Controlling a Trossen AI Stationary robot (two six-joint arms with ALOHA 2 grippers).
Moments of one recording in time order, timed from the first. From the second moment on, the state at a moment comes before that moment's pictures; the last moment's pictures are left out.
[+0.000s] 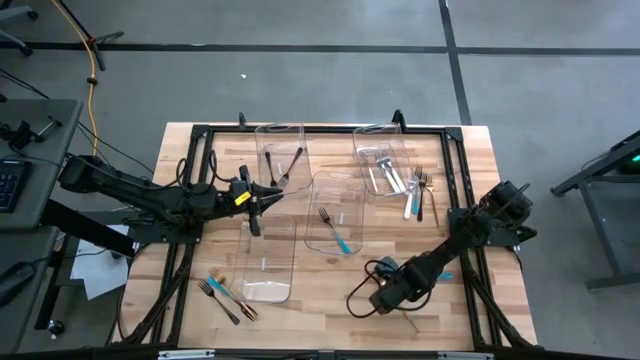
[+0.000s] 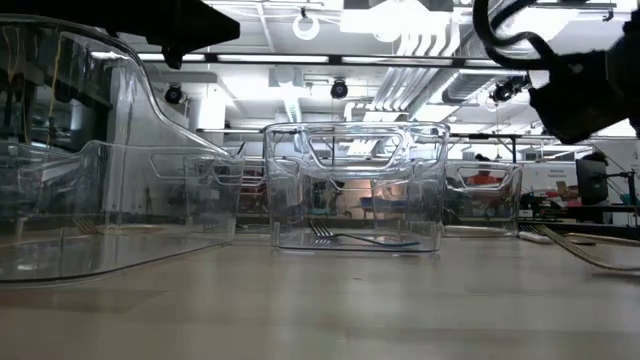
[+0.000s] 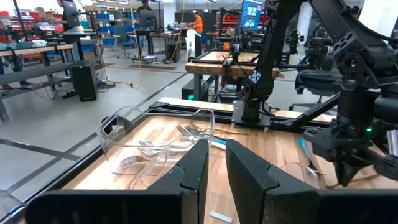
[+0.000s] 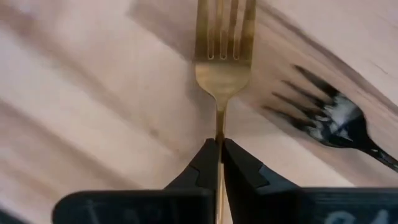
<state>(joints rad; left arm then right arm) -0.20 0.89 0.41 0.46 -0.47 -0.03 0.65 1.79 1.06 -0.67 -0.04 1.58</state>
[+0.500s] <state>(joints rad) -0.20 0.89 0.41 0.47 -0.47 -0.04 0.61 1.62 1.14 -0.58 0.03 1.23</state>
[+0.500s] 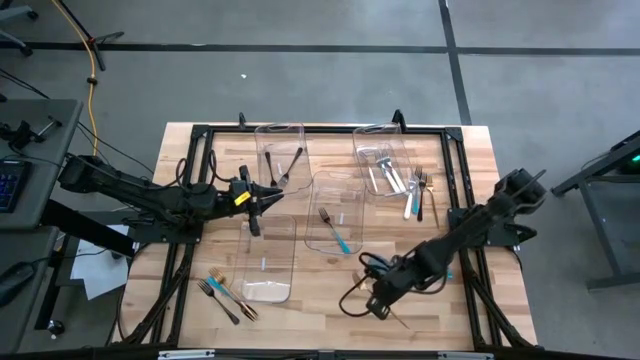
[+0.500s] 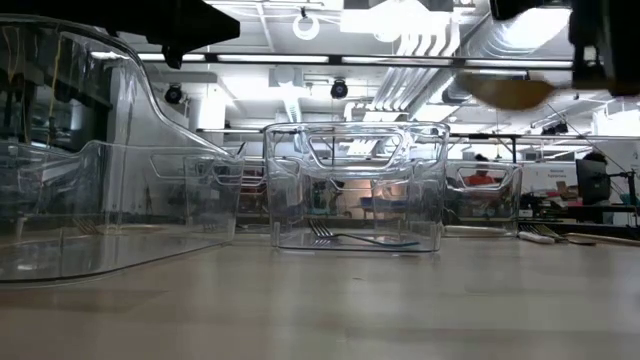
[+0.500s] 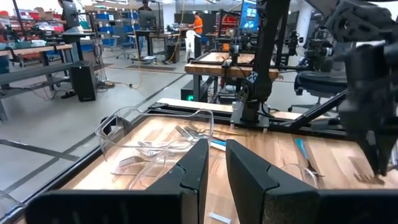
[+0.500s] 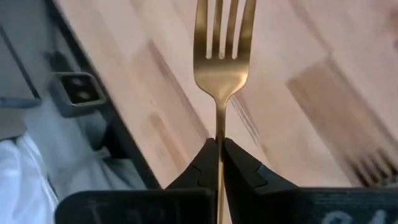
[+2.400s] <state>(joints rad) -0.17 1.10 0.42 0.72 -0.27 0.01 0.15 1.32 0.71 0.63 0.20 0.05</state>
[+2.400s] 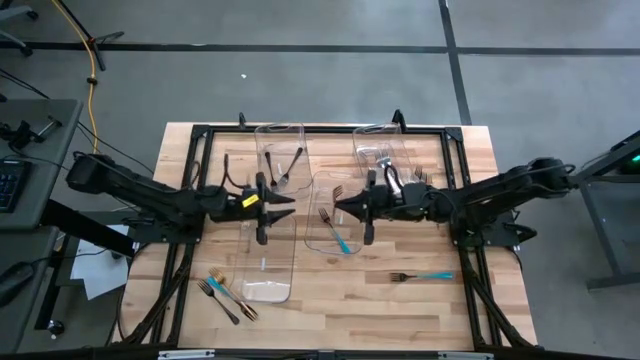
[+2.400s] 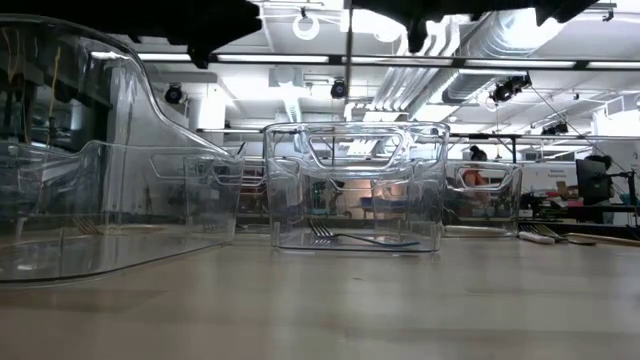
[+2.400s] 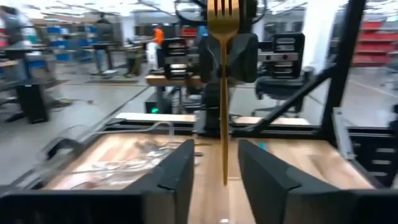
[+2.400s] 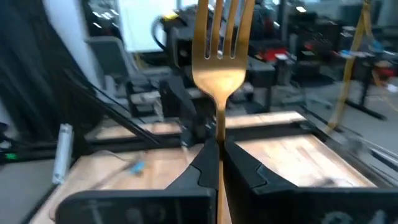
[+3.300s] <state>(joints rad) -0.14 1.34 0.58 0.75 -0.16 -0.08 0.14 1.50 0.92 0.58 0.15 0.00</state>
